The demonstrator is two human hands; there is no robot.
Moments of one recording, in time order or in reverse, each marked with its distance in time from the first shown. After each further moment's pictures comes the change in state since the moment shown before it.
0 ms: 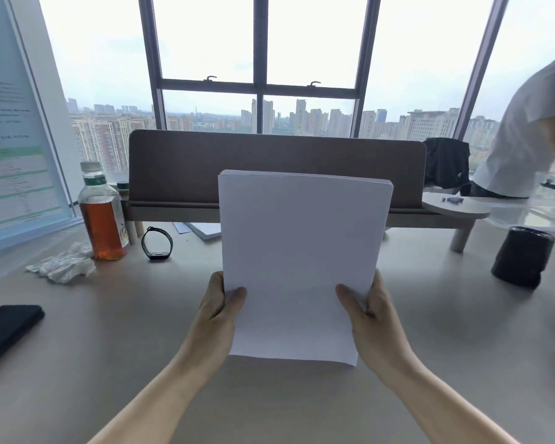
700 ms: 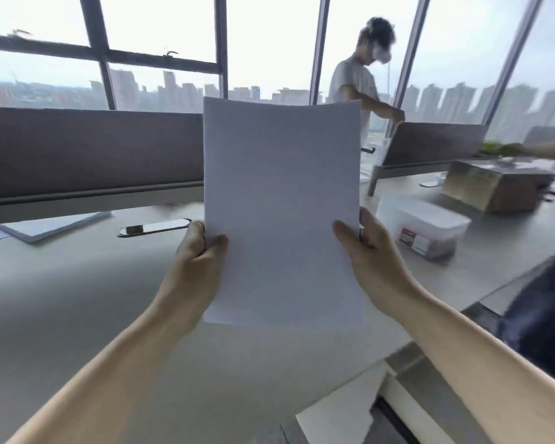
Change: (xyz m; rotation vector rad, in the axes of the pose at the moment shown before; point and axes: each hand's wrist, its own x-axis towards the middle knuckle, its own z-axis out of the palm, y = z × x) left_hand -0.069 0.093 0.178 -0.024 -0.355 0.038; right_hand -0.086 -0.082 -0.208 -0.082 0.333 0.070
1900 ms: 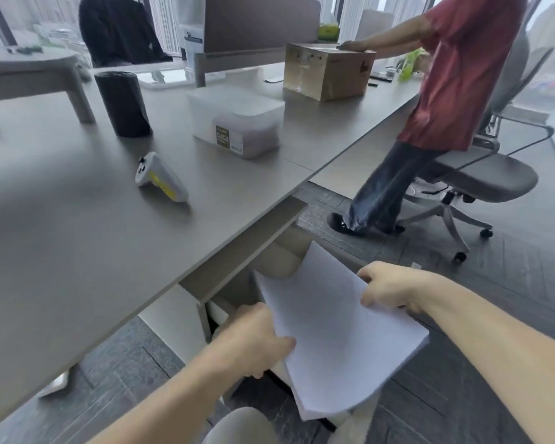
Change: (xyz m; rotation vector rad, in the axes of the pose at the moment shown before) left_hand -0.131 -0.133 0.353 0.867 -1.093 -0.166; right_hand -0.125 0.158 -0.355 -0.824 -0.190 1.136
